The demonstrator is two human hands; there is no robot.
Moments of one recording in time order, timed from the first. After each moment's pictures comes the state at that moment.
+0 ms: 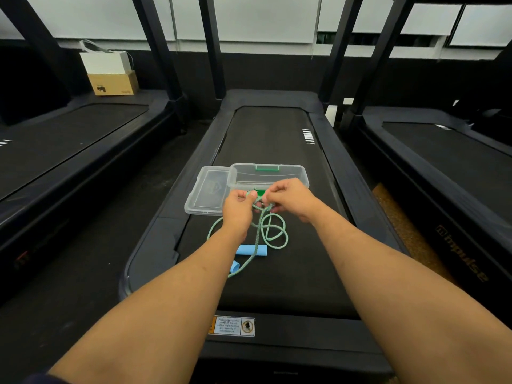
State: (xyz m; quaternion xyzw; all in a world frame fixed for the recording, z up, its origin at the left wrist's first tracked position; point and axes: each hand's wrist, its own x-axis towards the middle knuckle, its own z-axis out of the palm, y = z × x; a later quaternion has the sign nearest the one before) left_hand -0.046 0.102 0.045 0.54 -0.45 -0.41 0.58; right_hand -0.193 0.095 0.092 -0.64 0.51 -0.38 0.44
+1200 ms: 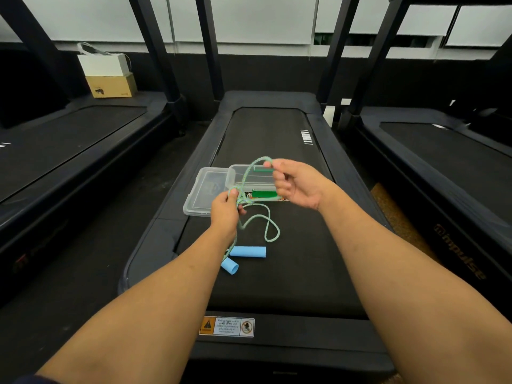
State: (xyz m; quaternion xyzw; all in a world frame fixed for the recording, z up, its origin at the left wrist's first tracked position) left_hand -0.029 0.094 0.041 0.53 -0.40 -0.44 0.61; right_hand -0.205 0.089 0.131 -0.49 0.33 -0.43 0.68
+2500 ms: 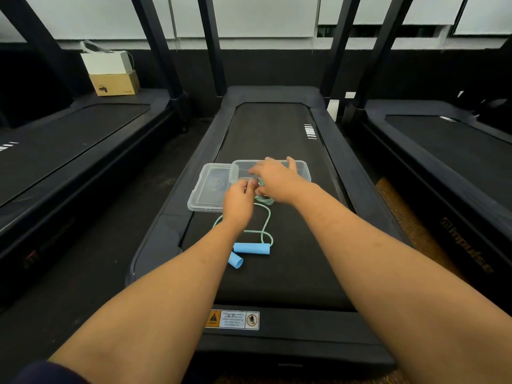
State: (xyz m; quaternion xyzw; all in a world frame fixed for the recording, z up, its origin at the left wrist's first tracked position) left_hand -0.038 0.105 0.060 0.58 -0.60 -0.26 0.49; right_hand -0.157 0.097 0.132 -0.84 0.53 -0.09 -0.01
